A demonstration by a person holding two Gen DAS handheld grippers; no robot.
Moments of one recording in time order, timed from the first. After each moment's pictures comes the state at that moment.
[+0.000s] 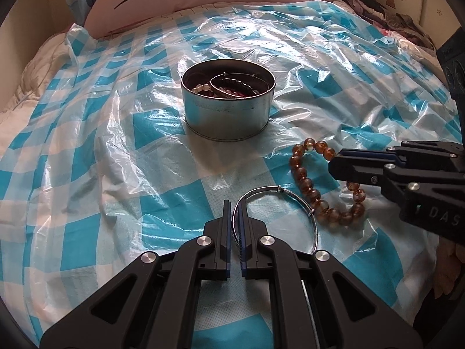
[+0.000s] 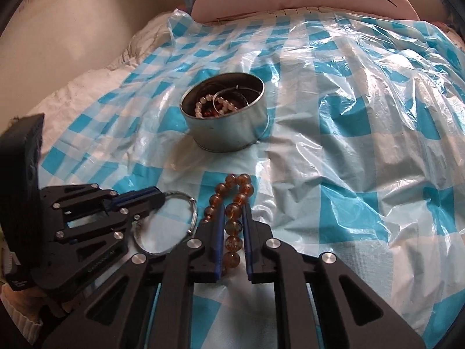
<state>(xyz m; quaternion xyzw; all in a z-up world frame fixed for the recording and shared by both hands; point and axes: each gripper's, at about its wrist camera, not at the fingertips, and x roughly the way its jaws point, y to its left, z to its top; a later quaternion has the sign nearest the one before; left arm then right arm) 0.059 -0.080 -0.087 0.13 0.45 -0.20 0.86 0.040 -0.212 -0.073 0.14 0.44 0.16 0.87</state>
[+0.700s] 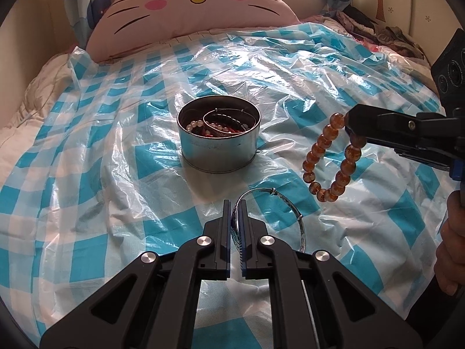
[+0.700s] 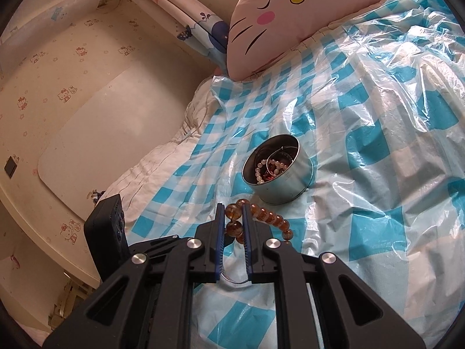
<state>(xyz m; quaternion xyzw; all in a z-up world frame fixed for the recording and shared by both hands) 0.049 -0.084 -0.061 0.12 0.40 -0.21 0.88 0.027 -0.260 -0.042 0.32 0.32 0.27 0.85</state>
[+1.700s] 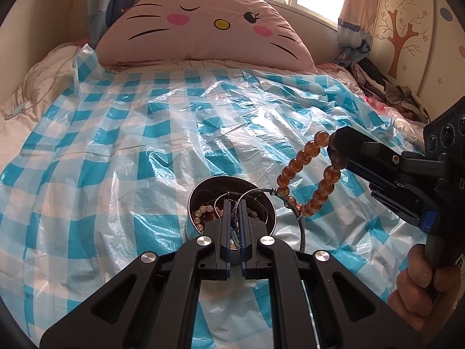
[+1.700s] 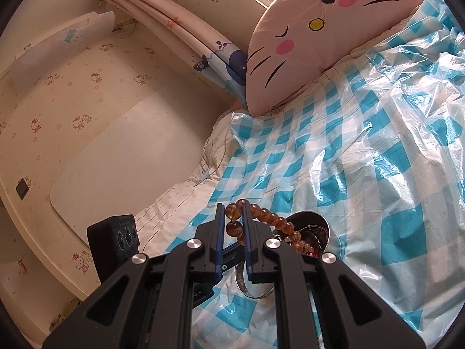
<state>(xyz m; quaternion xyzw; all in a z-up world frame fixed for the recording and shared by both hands) 0.130 -0.085 -0.021 0.01 0.36 -0.22 0.91 0.105 -0.267 -0.011 0.35 0.24 0.29 0.86</state>
